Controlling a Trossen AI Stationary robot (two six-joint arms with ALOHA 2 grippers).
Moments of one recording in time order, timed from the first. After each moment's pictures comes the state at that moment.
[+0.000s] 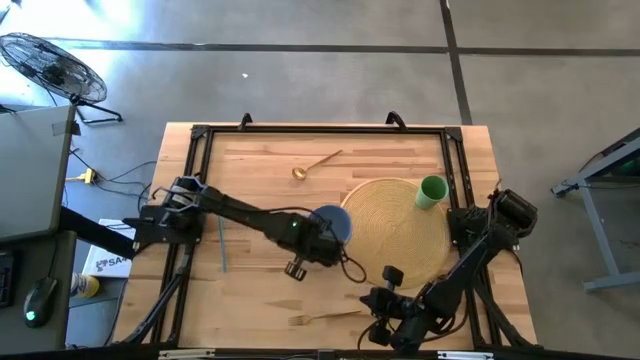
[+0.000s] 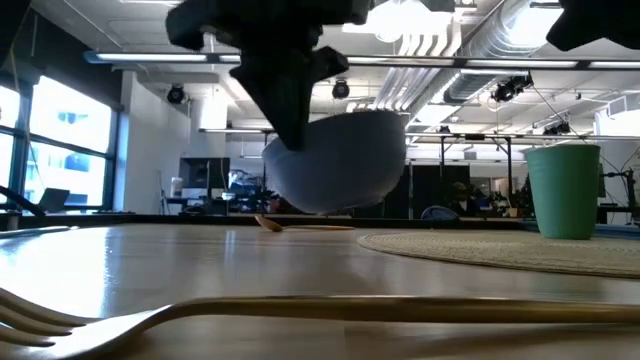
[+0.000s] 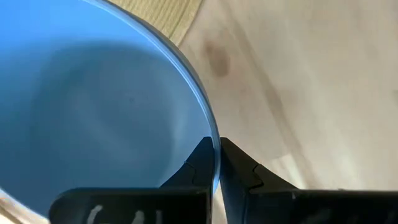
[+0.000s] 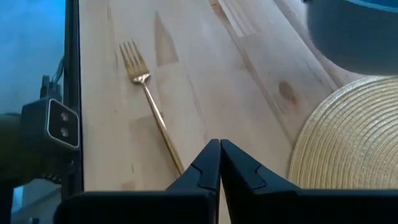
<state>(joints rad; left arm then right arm) -0.27 1.99 1.70 -1.01 -0.17 0.25 0.84 1.82 1.26 -0.51 0.71 0.98</state>
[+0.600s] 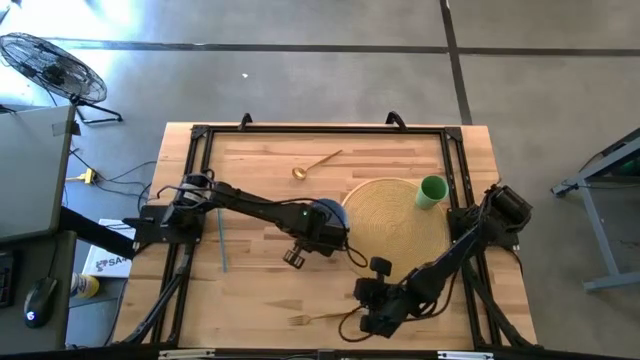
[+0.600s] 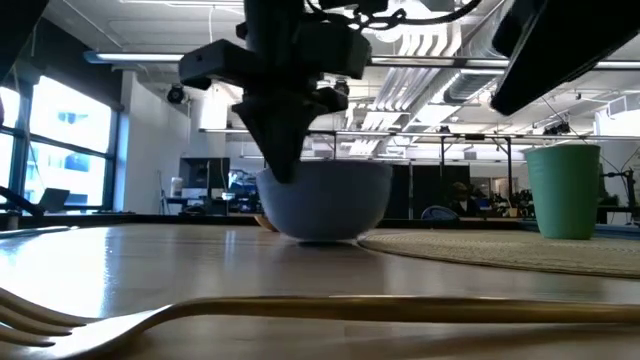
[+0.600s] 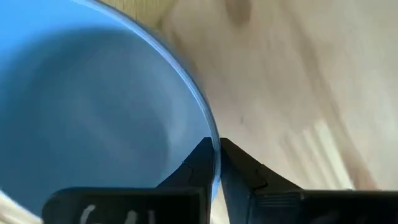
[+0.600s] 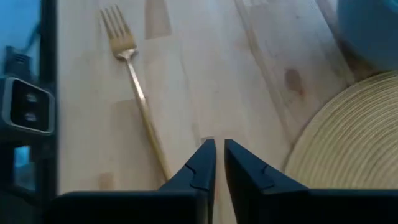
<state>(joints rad) -0.19 2.05 1.70 -1.07 -0.11 0.34 0.70 1.82 1.26 -0.51 0.48 0.83</state>
